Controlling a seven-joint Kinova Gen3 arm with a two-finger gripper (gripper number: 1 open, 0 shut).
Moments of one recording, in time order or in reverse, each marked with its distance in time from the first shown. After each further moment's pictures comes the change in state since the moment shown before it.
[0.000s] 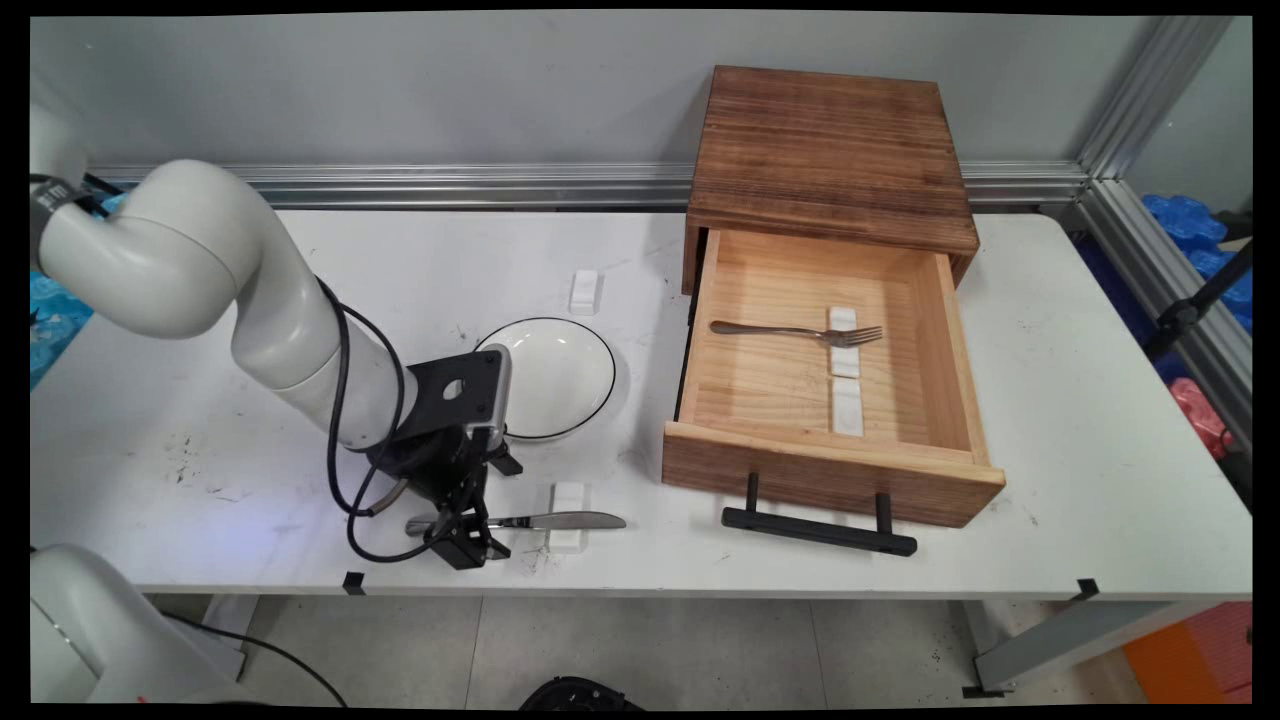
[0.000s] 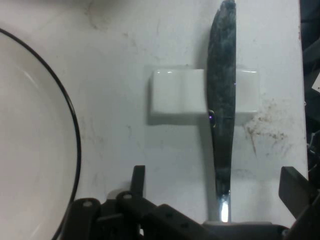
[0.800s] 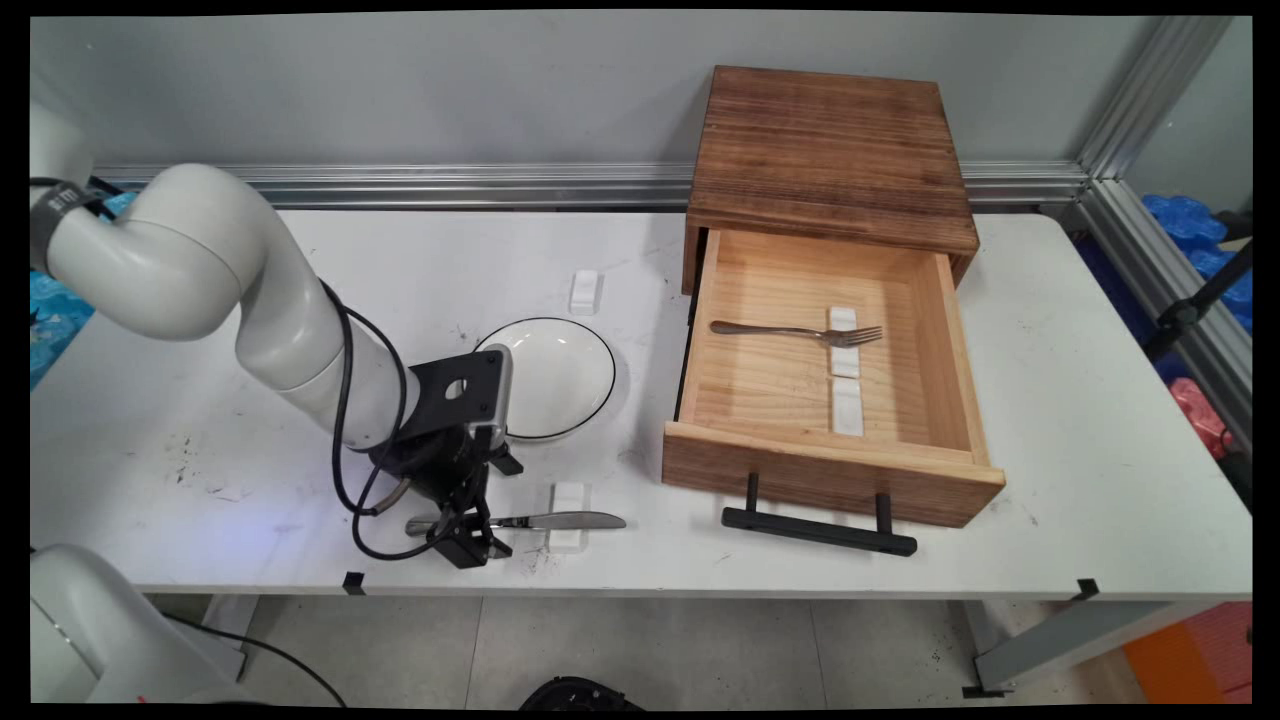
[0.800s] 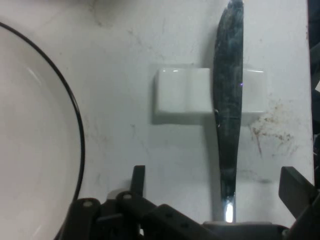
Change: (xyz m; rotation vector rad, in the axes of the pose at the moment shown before) arm -0.001 -0.002 0.003 0.003 0.000 -0.012
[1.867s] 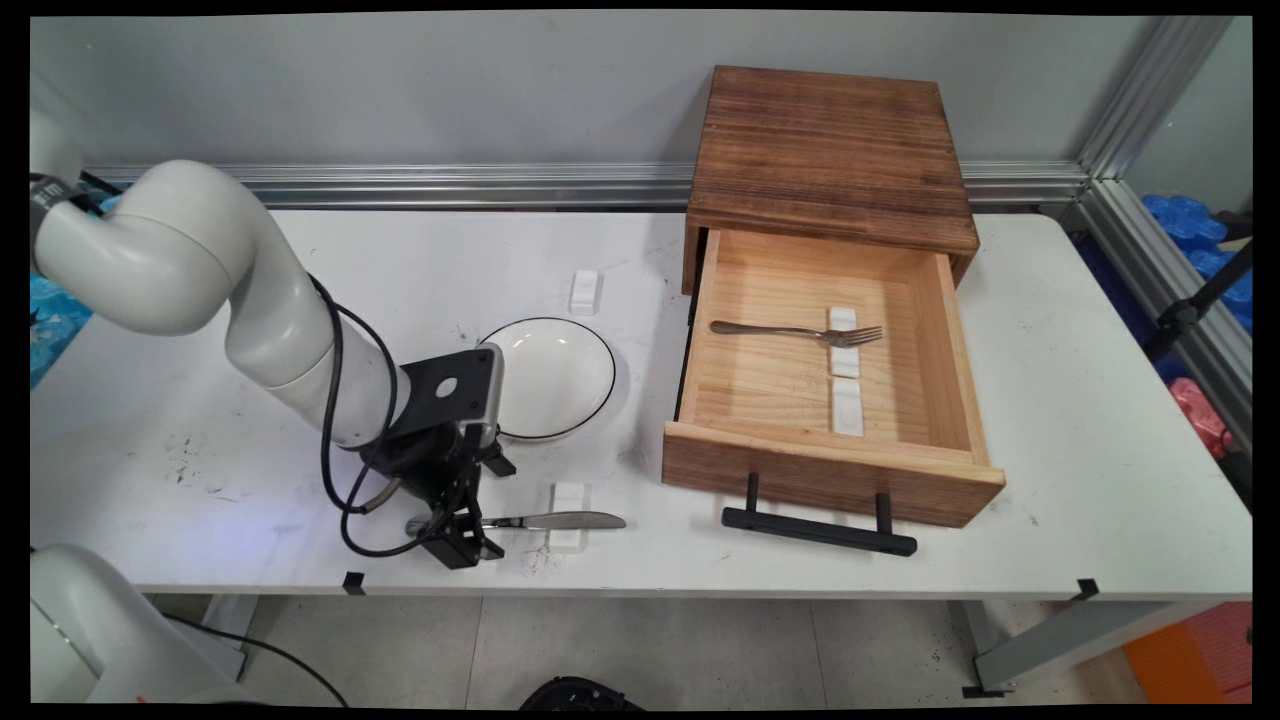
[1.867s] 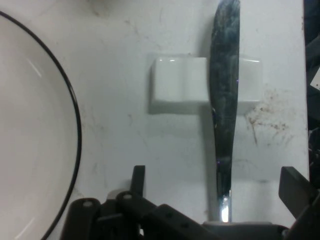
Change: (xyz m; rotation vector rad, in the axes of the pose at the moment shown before) arm -0.006 -0.001 -0.004 -0.012 0.000 -0.005
